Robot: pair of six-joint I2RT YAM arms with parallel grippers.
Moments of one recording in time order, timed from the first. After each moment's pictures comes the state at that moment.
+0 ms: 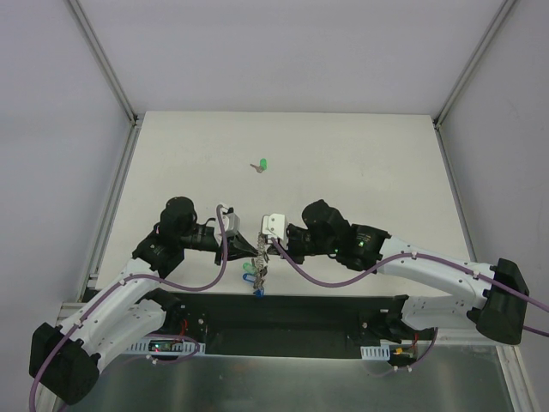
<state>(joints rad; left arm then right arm) -0.49 0.79 0.51 -0.10 1.09 0.21 1.10 1.19 0.90 -0.24 -0.32 -0.34</state>
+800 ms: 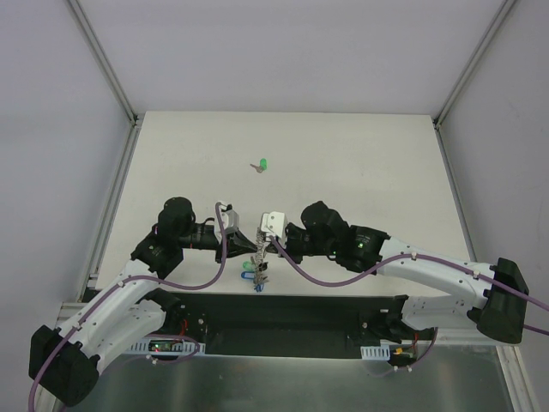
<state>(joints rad) -0.49 0.77 0.51 -0.08 1.02 0.19 1.12 1.19 0.91 -0.22 -0.25 -0.29</state>
